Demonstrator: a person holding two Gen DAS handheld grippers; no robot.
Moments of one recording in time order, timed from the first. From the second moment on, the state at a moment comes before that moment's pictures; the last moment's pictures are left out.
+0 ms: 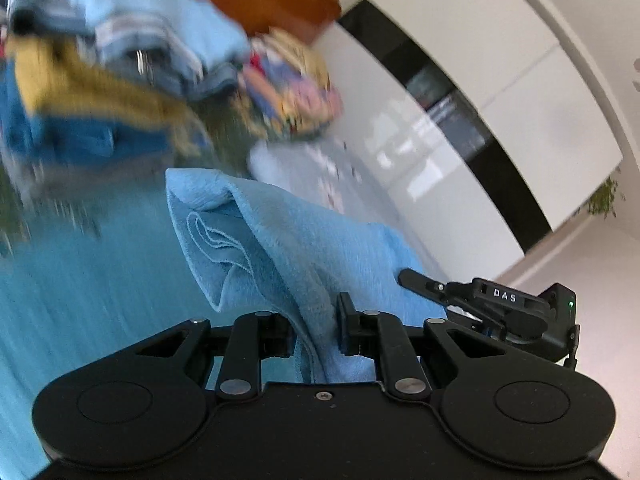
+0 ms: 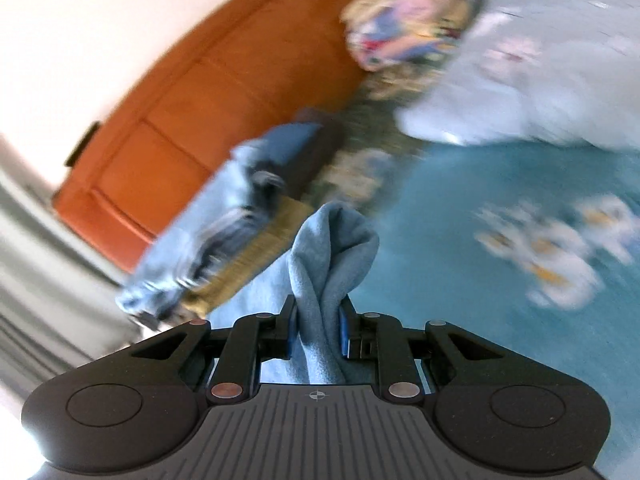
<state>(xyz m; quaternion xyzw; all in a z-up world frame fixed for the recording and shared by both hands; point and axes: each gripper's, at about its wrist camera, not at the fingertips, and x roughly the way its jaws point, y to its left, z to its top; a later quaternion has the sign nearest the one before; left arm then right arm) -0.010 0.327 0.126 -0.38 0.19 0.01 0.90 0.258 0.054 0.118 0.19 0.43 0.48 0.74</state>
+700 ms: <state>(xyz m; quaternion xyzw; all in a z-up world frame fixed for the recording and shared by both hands) 0.023 0.530 0.215 -0.30 0.13 0.16 0.93 0.330 0.365 0.186 0.13 0.38 0.61 0.68</state>
